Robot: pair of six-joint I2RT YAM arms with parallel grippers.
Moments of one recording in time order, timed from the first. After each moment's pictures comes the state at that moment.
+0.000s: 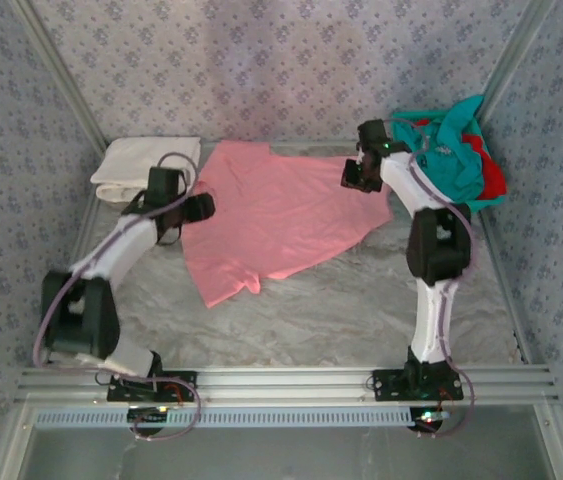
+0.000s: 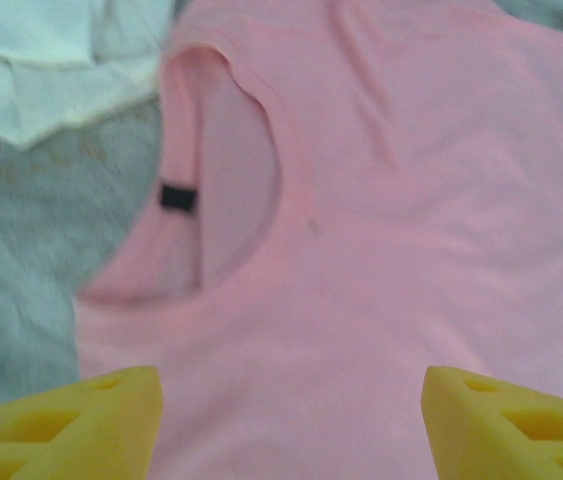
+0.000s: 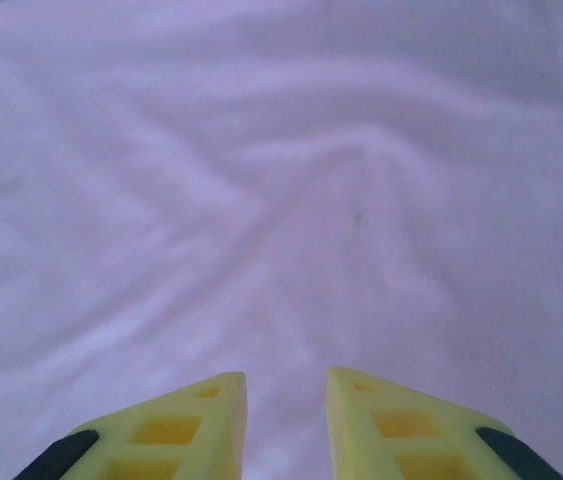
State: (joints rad) left arm -0.24 1.42 1.00 -0.37 0.07 -0.38; right arm 0.21 1.99 1.71 -0.75 -0.11 0.38
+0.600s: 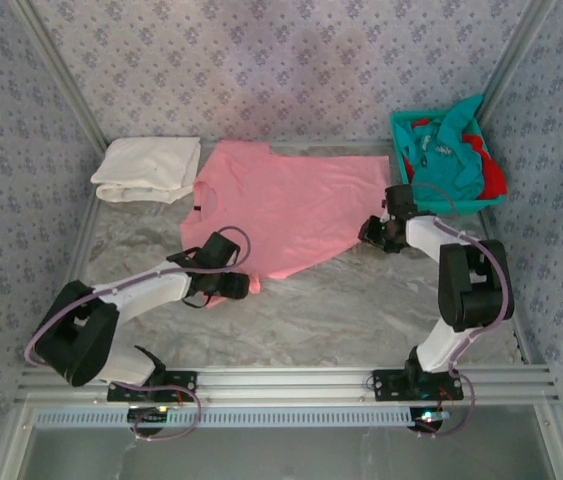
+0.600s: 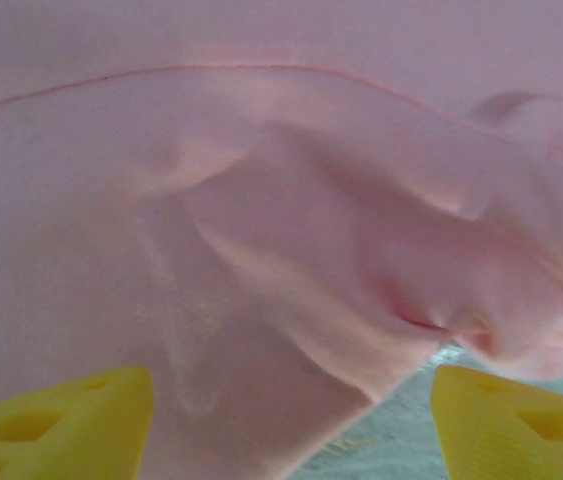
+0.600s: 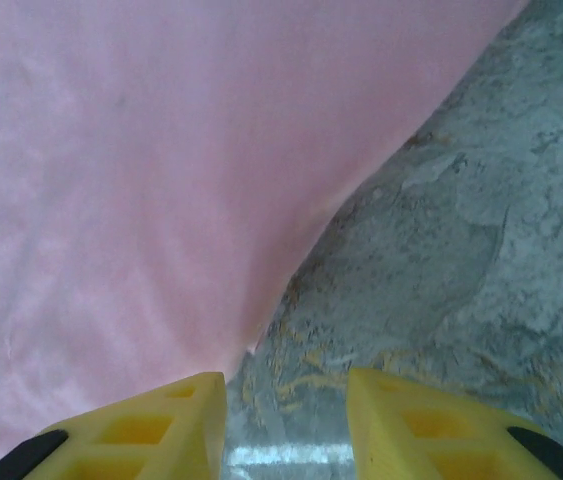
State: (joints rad) left arm -0.64 1.41 0.70 -0.45 -0.06 -0.40; right arm 0.11 1.70 0.98 -0.36 -0.20 0.48
